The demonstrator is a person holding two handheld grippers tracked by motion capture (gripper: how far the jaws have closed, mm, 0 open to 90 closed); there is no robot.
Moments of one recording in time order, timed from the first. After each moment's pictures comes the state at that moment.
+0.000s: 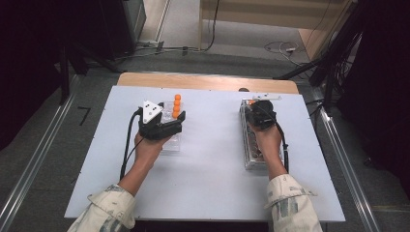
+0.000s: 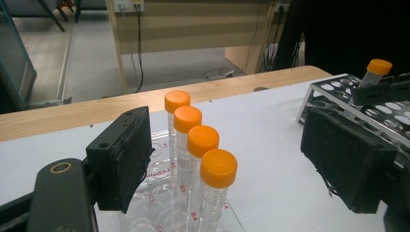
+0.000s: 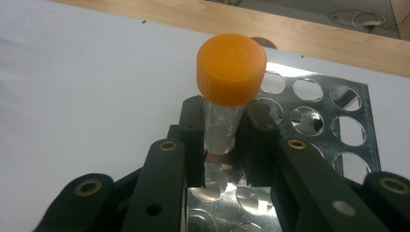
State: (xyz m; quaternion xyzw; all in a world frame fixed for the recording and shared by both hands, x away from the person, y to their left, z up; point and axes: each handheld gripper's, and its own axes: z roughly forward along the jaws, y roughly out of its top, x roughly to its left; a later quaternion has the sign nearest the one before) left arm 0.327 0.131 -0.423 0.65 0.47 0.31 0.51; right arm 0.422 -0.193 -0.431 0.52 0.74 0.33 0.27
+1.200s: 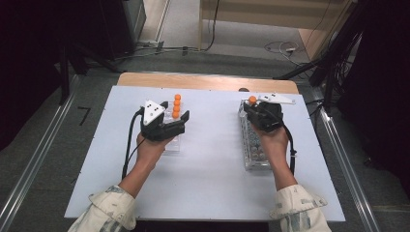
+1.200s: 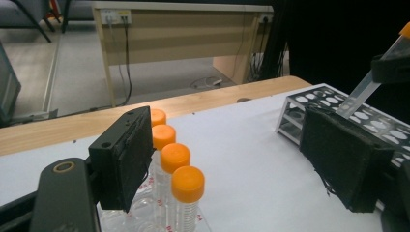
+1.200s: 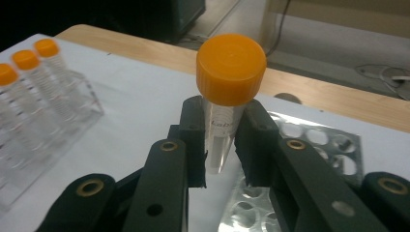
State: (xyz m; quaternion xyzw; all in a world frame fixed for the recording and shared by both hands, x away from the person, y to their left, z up) left arm 0.317 0.121 -0.409 0.65 0.44 0.30 0.54; right arm 0.371 -0.188 -0.381 0.45 0.74 0.42 0.26
